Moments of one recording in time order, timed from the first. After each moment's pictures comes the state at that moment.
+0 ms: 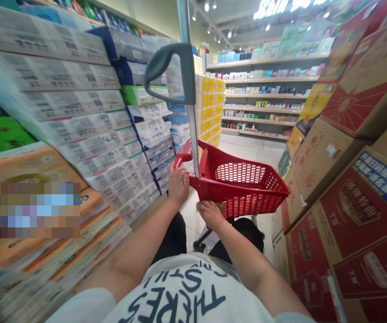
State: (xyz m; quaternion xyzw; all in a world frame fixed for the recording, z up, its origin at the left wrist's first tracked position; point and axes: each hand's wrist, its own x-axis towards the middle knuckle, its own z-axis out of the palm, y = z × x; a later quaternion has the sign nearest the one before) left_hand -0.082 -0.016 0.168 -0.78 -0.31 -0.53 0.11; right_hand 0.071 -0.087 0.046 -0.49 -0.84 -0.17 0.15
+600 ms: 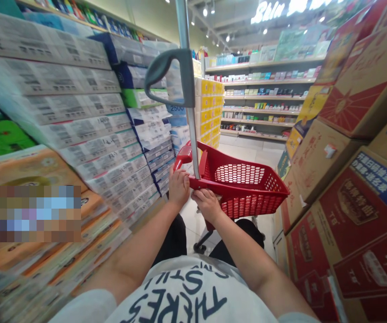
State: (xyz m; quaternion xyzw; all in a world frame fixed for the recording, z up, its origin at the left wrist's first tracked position) left_hand -0.081 -0.014 0.165 -0.77 -0.31 -0.55 0.11; right_hand 0.063 -0.084 0.088 -0.51 -0.80 -0.20 0.25
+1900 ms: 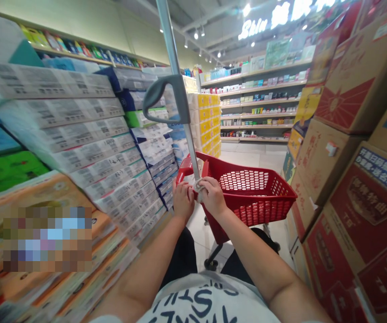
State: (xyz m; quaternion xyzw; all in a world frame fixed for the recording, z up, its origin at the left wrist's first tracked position) left_hand -0.083 -0.016 0.164 -0.77 -0.31 -0.55 0.13; right_hand 0.051 -0.065 0.189 -0.45 -0.64 -0.10 0.61
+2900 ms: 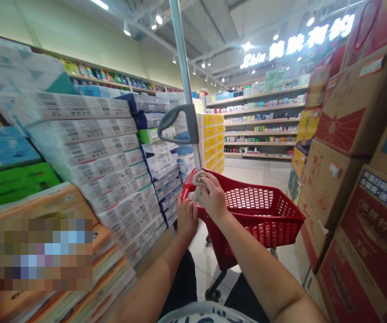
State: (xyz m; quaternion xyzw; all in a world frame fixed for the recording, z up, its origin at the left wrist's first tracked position) left_hand -0.086 -0.019 0.163 -0.77 -0.29 -0.55 0.14; right_hand 0.043 -0.053 0.237 -0.38 -0.62 -0.11 0.68
